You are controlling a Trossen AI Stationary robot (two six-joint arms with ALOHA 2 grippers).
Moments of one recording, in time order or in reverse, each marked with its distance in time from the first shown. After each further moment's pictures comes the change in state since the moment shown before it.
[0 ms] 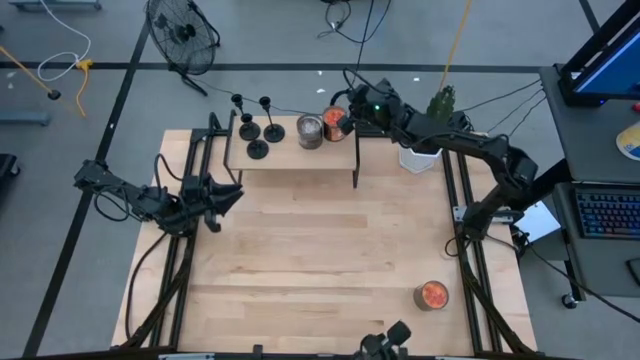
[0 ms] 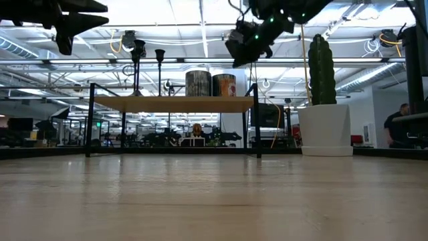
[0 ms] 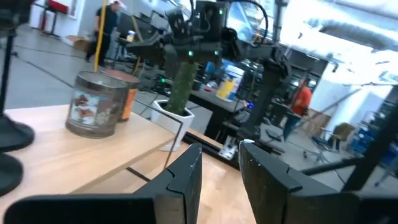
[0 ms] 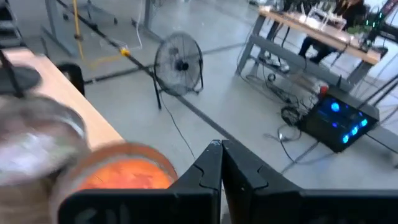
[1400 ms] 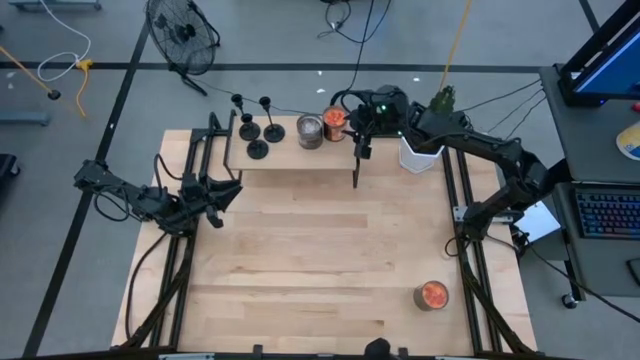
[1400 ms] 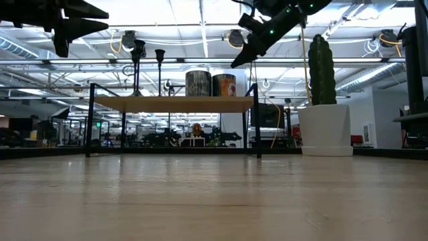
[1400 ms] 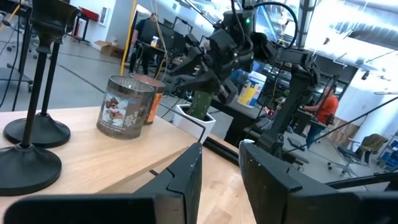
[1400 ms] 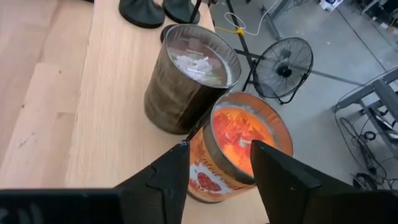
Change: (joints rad) left arm 0.000 0.000 0.000 -0.004 -0.105 -0.003; right arm -0.014 -0.073 -0.001 -0.280 -0.475 -0.420
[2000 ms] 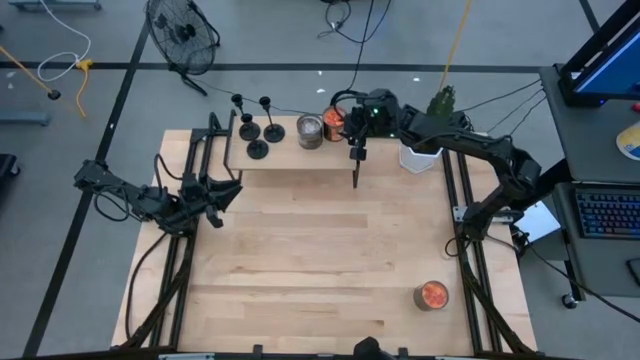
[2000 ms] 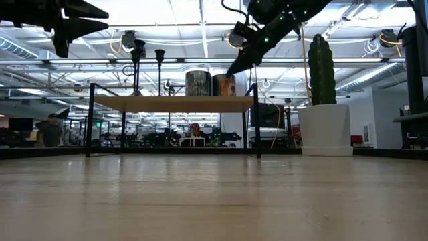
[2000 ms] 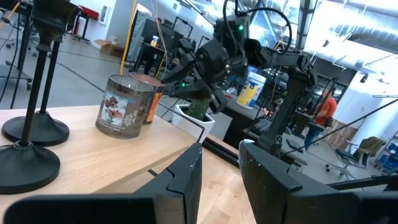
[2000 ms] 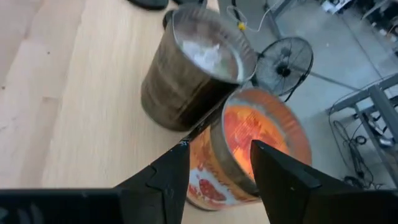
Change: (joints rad) left arm 0.000 0.000 0.000 0.001 0.000 -0.014; right arm 0.016 0.056 0.000 0.039 0.031 -0.060
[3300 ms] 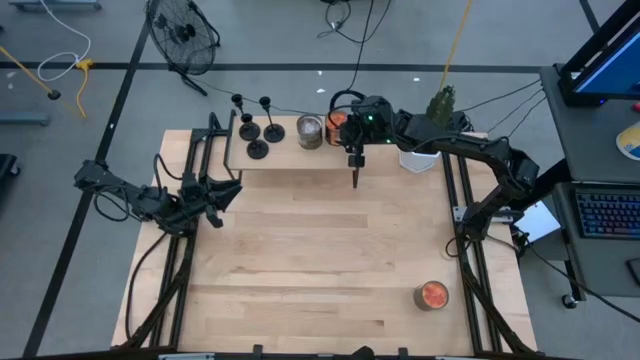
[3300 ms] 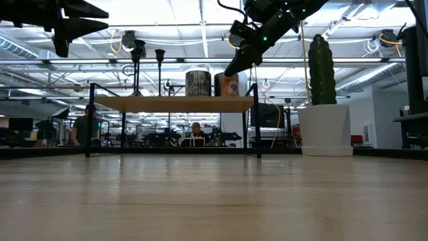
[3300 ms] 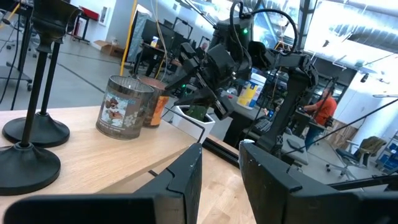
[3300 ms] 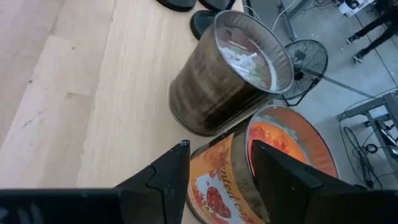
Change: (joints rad) left arm 0.000 0.000 0.000 0.003 0.000 0.006; right arm 0.046 0.014 0.002 -0.031 0.003 -0.018
